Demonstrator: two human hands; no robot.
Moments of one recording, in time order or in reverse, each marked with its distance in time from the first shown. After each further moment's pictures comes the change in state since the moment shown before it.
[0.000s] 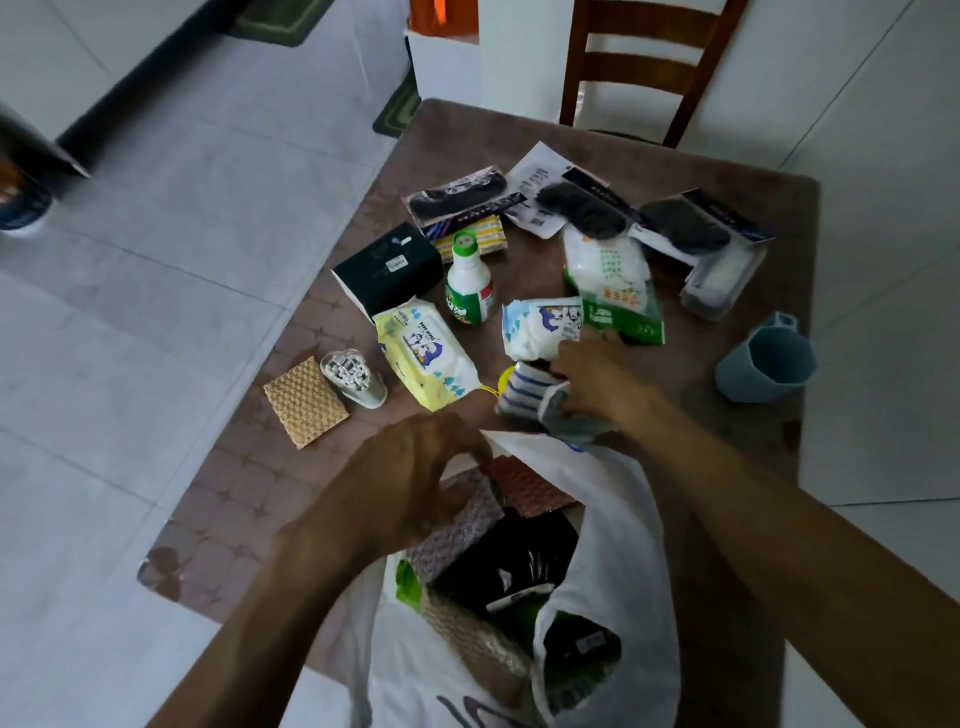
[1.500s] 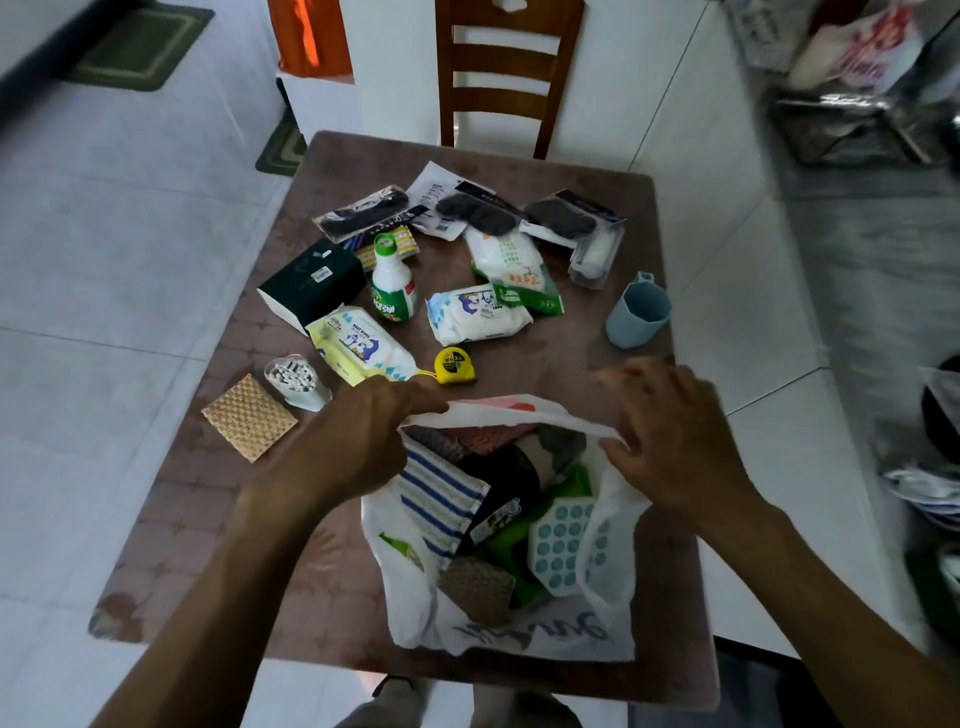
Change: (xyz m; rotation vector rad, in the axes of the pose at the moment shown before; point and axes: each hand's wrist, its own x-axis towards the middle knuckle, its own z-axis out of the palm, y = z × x) left_hand -0.023 0.005 -0.020 0.098 -0.135 0.056; right_hand -0.258 -0.047 -0.052 0.215 0.421 0.377
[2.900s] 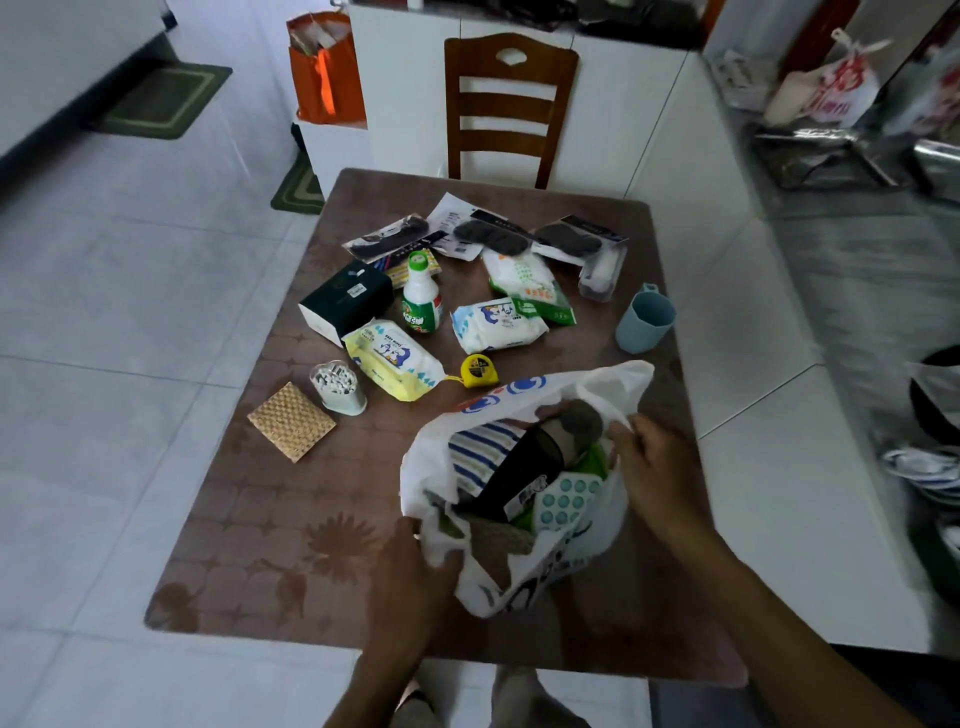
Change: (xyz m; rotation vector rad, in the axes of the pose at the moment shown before) left_hand -0.117 0.006 0.139 -0.473 0.318 -0.556; right_hand -0.042 -0.057 0.048 0.683 0.137 0.545
